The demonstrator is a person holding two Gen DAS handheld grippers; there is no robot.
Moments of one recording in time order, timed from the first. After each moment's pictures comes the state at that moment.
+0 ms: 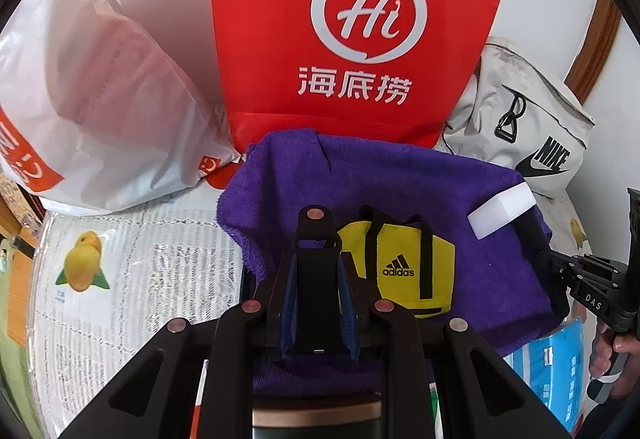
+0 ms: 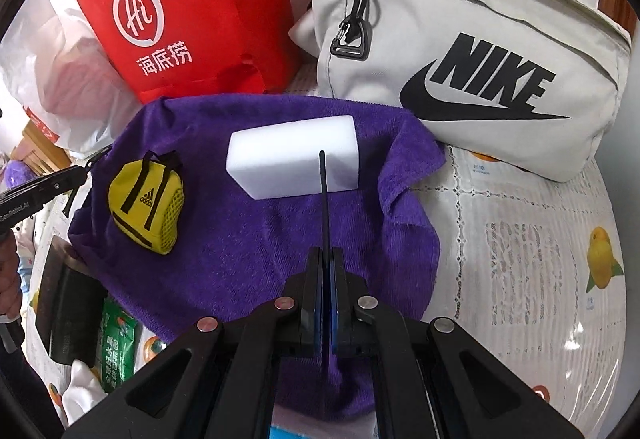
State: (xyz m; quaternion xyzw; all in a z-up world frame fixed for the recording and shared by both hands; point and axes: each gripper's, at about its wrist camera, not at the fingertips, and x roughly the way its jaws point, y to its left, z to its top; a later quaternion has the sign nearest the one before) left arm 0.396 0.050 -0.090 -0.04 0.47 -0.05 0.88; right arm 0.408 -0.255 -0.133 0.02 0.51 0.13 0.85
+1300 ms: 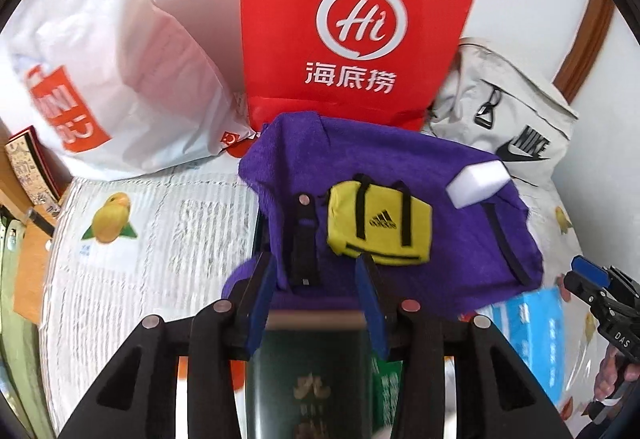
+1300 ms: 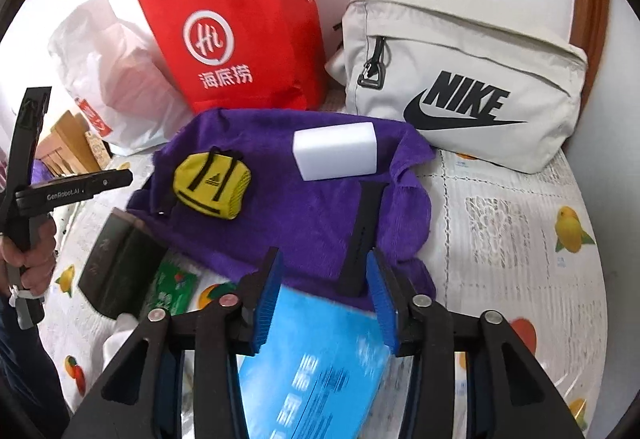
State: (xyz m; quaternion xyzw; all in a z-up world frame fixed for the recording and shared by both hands) left arm 0.332 0.055 -0.059 -0.04 0.48 -0.04 0.88; right arm 0.319 -0.257 -0.076 0.03 0.46 0.15 0.87
